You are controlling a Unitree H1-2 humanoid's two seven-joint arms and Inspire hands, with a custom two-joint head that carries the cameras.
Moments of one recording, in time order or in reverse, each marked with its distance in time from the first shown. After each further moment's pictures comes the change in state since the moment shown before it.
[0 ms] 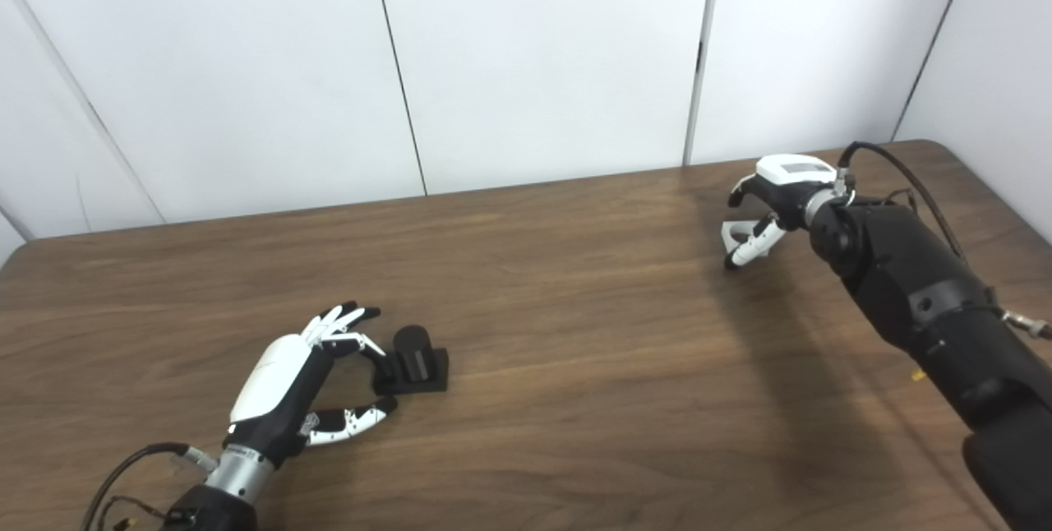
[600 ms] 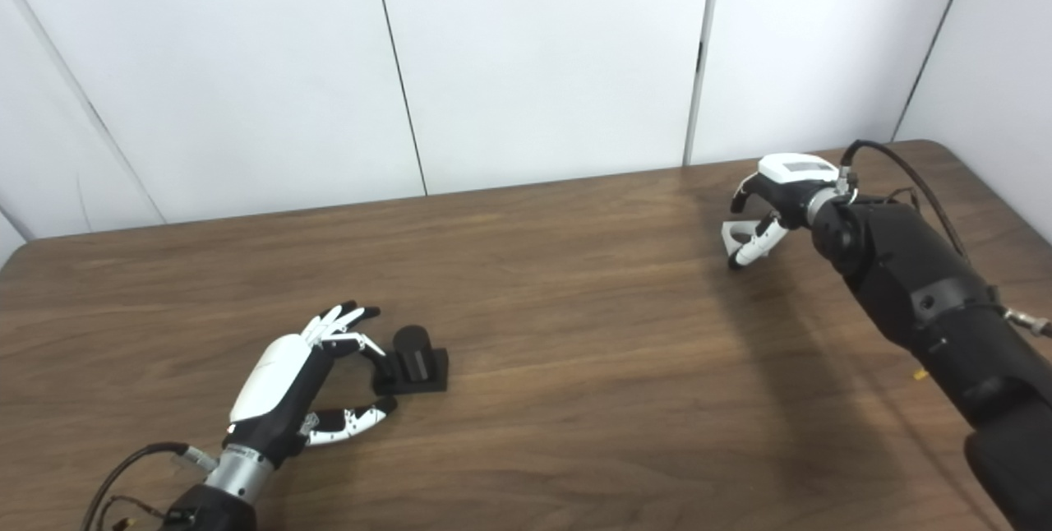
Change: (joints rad) left arm 0.000 0.000 0.000 -0.002 0.000 0.003 -0.003; right arm -0.001 -0.008 0.007 -0.005 0.003 0.002 0.000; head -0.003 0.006
